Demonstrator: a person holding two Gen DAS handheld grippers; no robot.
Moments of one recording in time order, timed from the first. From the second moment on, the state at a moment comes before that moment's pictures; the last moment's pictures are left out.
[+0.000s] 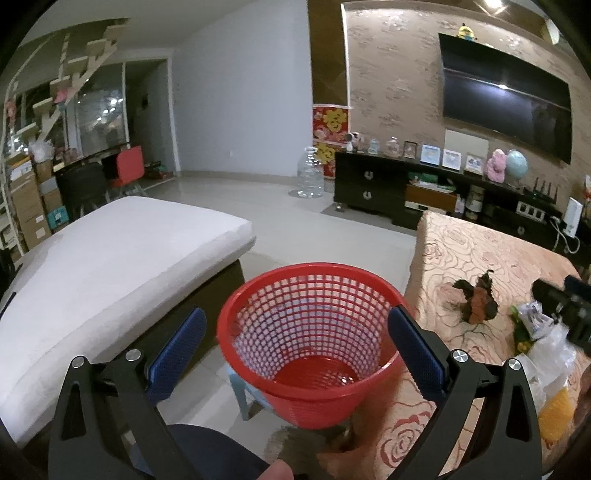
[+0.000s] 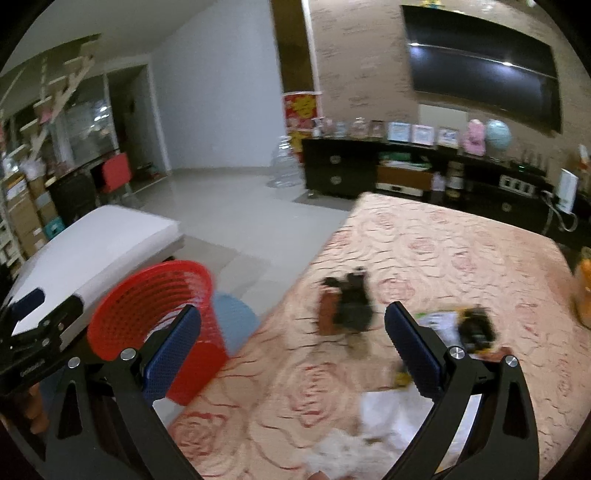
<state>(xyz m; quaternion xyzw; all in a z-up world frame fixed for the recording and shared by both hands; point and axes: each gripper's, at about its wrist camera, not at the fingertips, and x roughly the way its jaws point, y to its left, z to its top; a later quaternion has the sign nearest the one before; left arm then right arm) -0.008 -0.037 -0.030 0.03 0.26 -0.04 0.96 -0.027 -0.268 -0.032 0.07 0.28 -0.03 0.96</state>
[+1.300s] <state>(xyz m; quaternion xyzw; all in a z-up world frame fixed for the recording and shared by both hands) -0.025 -0.253 -0.156 0.14 0.40 -0.36 0.83 -0.119 -0.440 -0.060 0.18 0.29 -0.21 0.92</state>
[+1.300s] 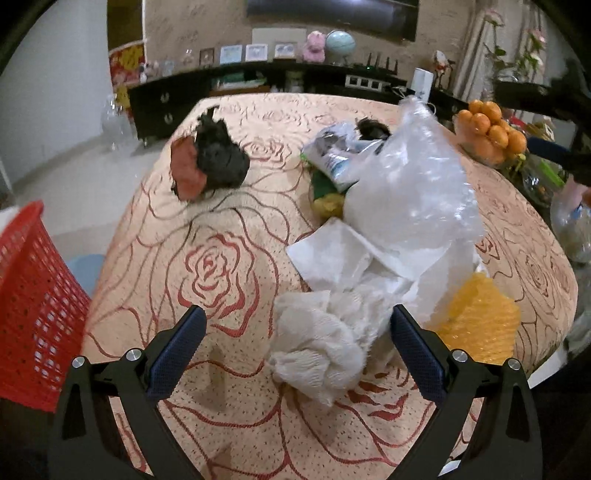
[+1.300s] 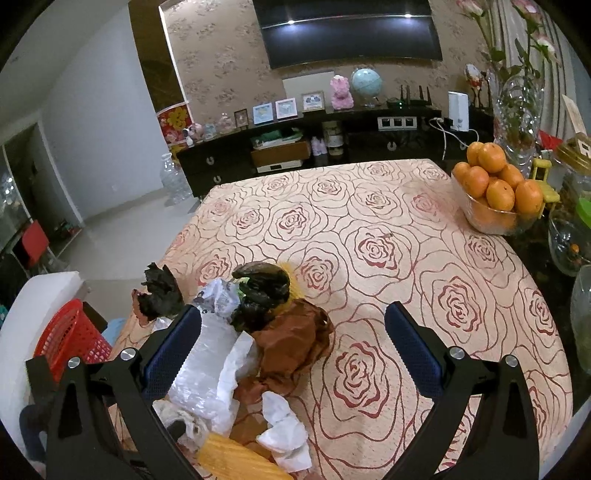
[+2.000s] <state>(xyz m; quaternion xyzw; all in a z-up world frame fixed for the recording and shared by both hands) -0.031 -0.212 -0.125 0.08 0.38 -0.39 0.84 -0.111 -0.431 -0.061 0.18 0.29 -0.20 0.92</state>
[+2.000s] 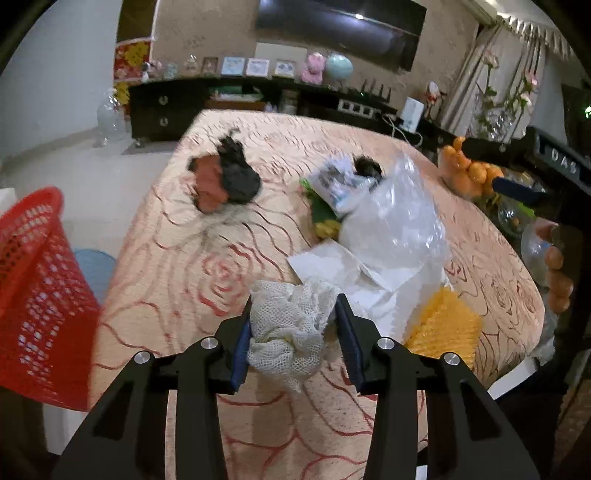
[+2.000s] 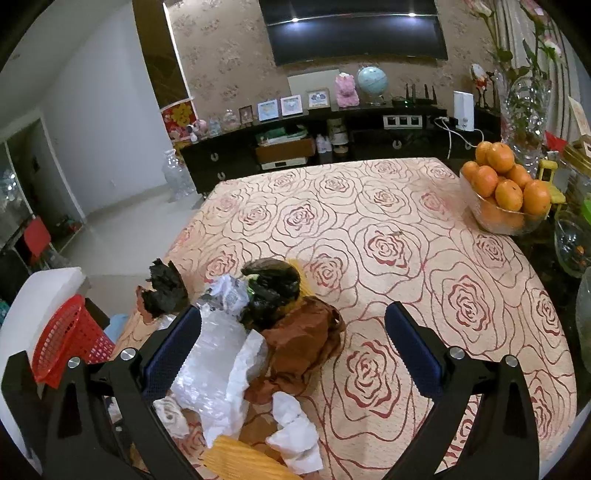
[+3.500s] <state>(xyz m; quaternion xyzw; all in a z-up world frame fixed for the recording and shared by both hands) 0.064 -0.088 -0.033 0.03 0.24 -0.18 0.95 0.111 -0.323 -0.136 0.08 0.44 -0.09 0.89</state>
